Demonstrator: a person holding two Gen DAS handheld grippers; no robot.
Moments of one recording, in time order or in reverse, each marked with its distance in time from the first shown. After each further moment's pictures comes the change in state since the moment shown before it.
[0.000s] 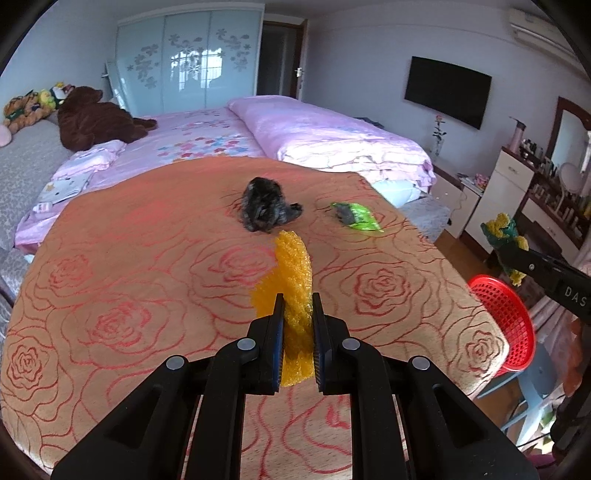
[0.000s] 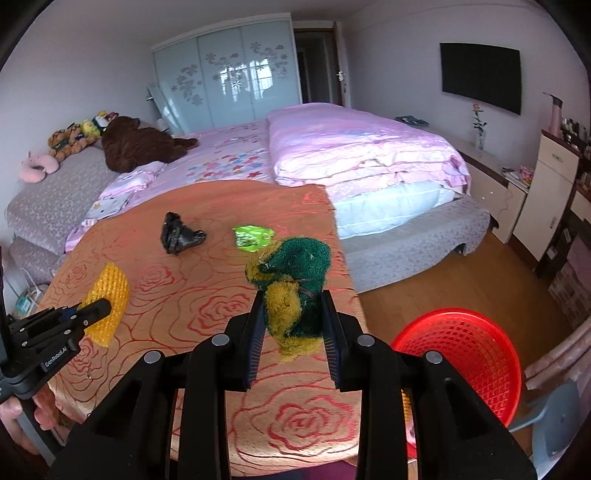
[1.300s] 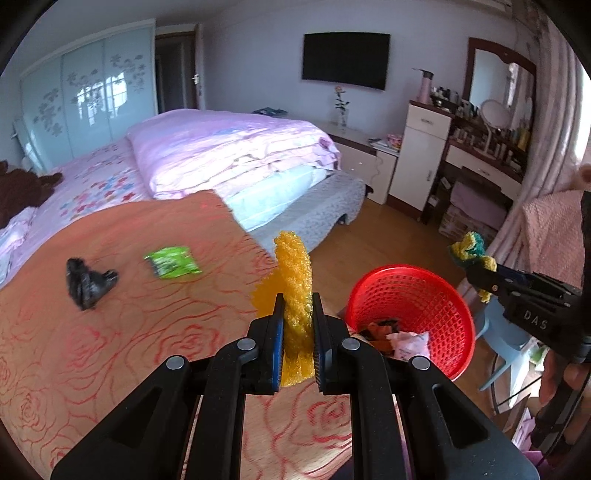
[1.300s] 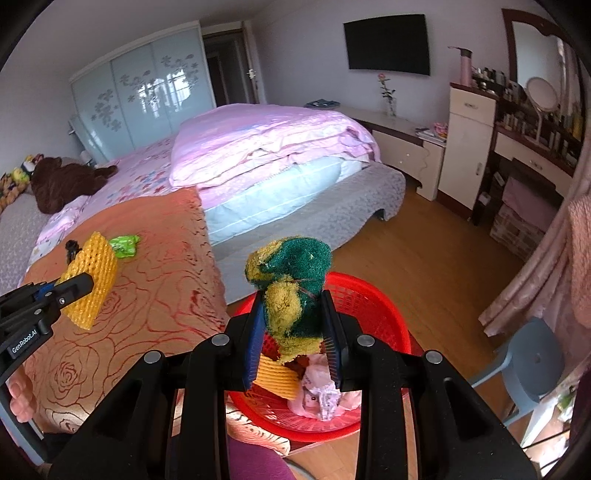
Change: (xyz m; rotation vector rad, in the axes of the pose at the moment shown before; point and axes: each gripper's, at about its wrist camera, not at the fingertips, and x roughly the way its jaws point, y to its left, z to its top) left arm 0.034 -0.175 0.029 0.288 0.023 -0.232; right arm -0.036 -0.138 -0.045 0.223 0.004 -0.236
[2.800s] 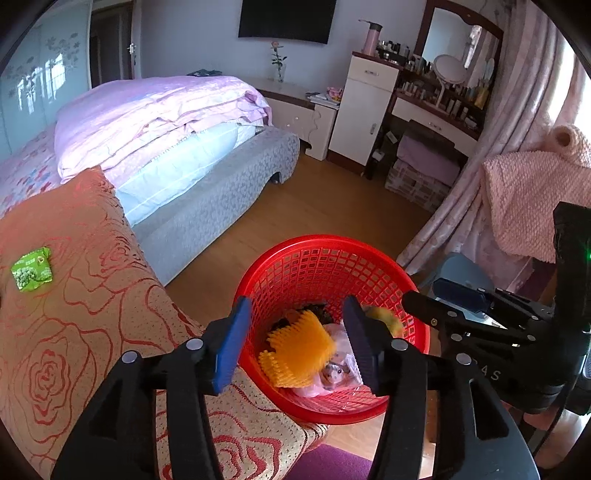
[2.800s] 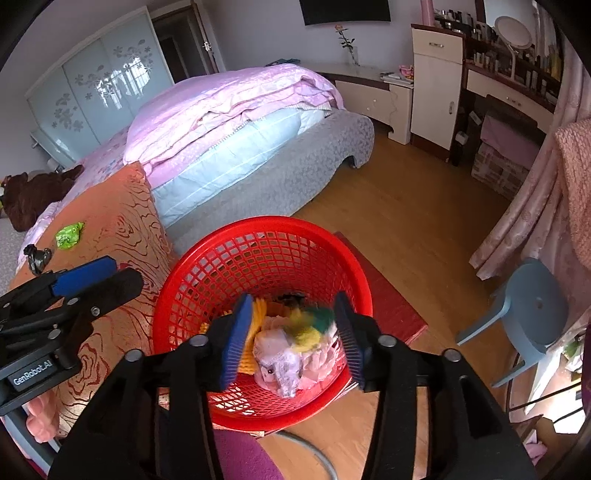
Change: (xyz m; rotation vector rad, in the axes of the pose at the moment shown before) left arm 0.089 -0.074 0.004 0.071 0.172 -0.218; right arm 0.046 -0.055 -0.029 0.134 0.160 -0.062
